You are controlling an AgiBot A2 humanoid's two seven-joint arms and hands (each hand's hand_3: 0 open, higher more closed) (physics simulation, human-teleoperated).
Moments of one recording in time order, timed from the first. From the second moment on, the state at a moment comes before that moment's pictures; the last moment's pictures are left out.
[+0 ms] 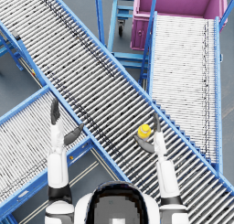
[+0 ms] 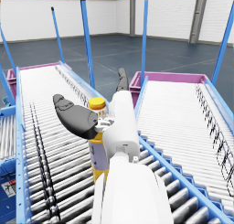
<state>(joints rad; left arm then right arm) 0.30 1.37 -0.06 -1.93 1.33 0.00 0.00 0.02 -1.37 0.13 1.74 1.33 0.00 0.00</state>
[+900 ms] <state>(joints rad) 0.30 1.39 -0.11 -1.88 1.33 0.00 0.00 0.31 -1.50 0.24 1.07 1.33 0.02 0.00</state>
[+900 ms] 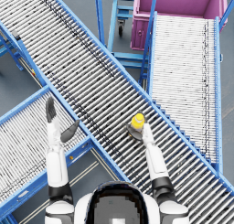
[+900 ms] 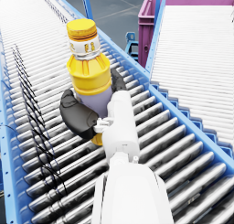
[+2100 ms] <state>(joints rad) 0.25 1.46 0.36 -1.76 1.34 0.00 0.00 0.52 -1.47 0.54 1.70 1.34 0.14 0.00</state>
